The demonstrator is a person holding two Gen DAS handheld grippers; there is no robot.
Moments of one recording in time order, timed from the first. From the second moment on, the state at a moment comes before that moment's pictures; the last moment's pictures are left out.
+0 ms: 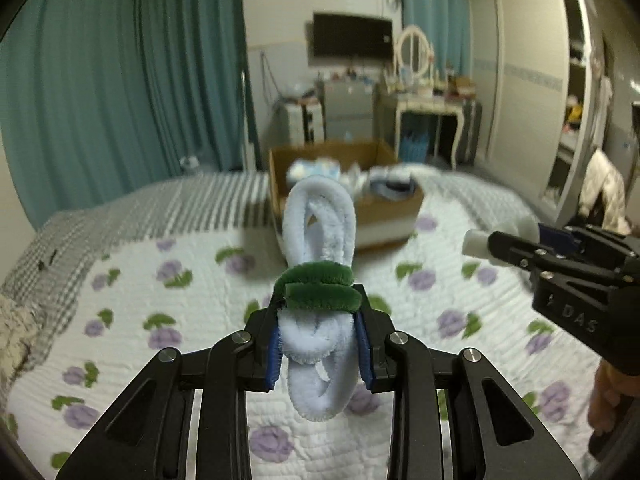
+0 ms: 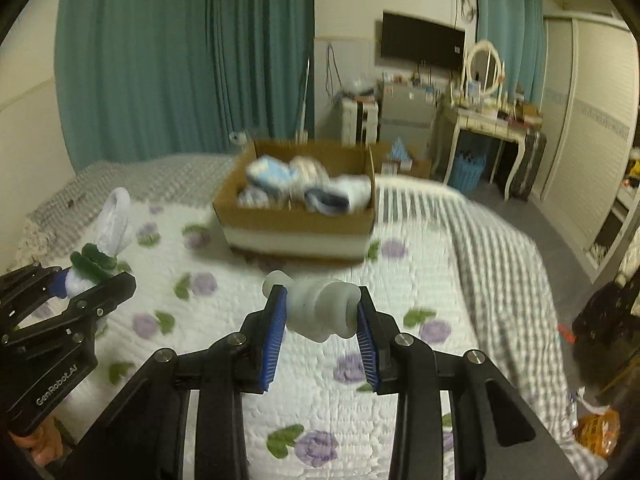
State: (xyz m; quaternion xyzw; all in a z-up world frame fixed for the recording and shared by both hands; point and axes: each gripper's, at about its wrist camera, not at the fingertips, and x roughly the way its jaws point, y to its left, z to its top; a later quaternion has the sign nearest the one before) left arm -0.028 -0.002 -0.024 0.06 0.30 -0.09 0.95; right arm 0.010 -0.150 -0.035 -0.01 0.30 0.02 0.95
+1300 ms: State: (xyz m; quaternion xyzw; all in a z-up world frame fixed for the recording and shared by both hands) left arm 0.123 0.011 0.122 0.00 0.16 -0.11 0.98; right arm 0.114 -0.126 0.153 -0.07 0.08 0.02 0.99
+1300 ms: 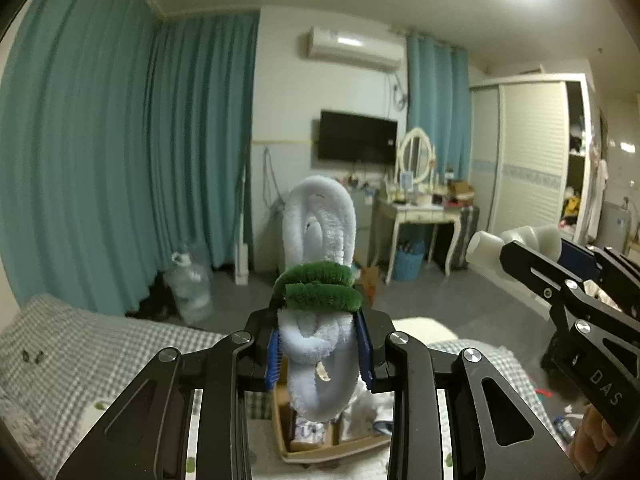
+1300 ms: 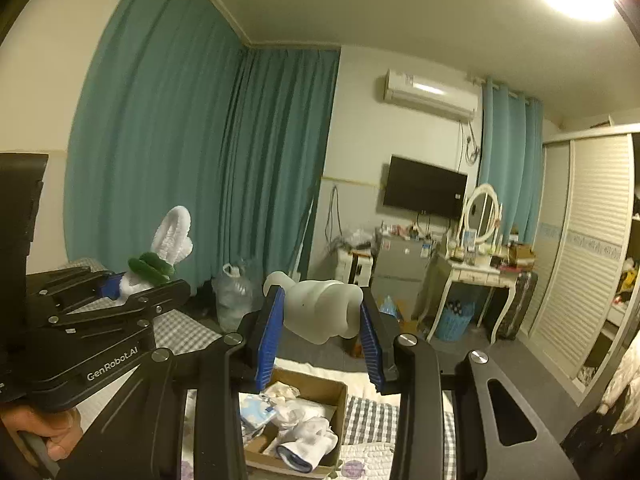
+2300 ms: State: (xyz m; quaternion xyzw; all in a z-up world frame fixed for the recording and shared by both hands) left arm 0.275 -0.051 -0.071 0.05 0.39 -0.11 0.91; right arm 0.322 -0.165 -0.114 -0.07 0.37 0.04 0.93
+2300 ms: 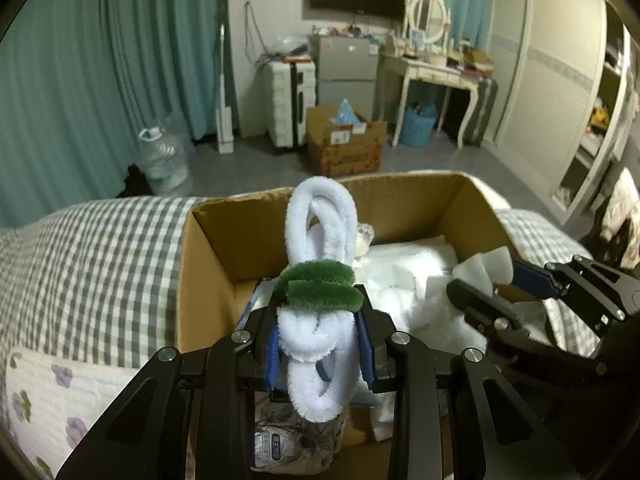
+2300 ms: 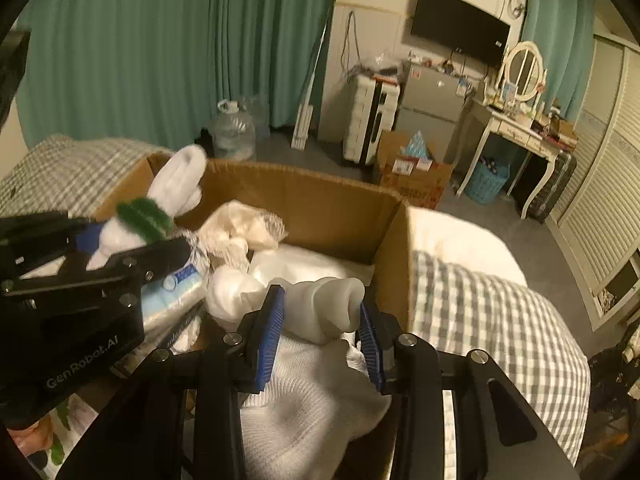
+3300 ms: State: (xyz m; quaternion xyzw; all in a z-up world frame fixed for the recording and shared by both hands) left arm 0.179 -0.005 0.099 0.01 0.25 -0.08 0.97; right arm 0.220 -0.159 0.041 -0.04 0.25 0.02 0.97
